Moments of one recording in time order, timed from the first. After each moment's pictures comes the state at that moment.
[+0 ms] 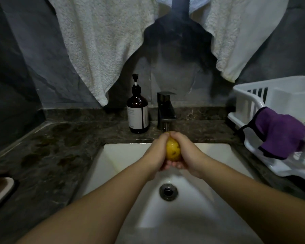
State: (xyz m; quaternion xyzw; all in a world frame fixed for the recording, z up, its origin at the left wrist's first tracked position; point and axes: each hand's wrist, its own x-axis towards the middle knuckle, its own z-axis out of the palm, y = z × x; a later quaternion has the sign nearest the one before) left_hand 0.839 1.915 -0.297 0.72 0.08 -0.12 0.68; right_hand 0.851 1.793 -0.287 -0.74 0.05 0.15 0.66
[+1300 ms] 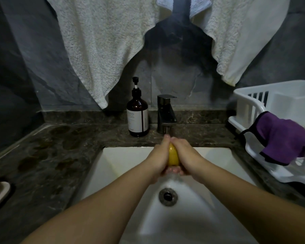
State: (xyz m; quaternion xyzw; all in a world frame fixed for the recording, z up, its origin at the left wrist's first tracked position) left_hand 0.851 1.911 -0.299 0.73 0.08 -0.16 0.66; right_hand 0.861 1.786 -0.302 -0.81 0.00 0.10 0.58
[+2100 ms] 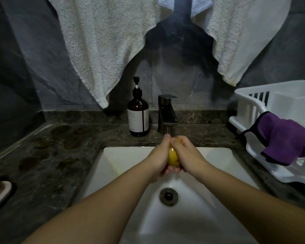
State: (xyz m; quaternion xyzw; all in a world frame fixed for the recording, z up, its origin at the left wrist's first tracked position) left_hand 0.851 1.912 -0.301 0.74 0.07 -0.17 0.65; right_hand 0.862 1.786 -0.302 -0.82 -0.02 0.06 0.56
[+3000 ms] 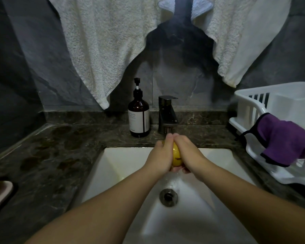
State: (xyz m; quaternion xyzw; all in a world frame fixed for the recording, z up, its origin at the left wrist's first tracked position) left_hand 0.856 1.907 -0.303 0.78 0.07 -0.05 0.62; right_hand 0.857 1.787 -0.292 -0.83 -0.03 0.05 0.55
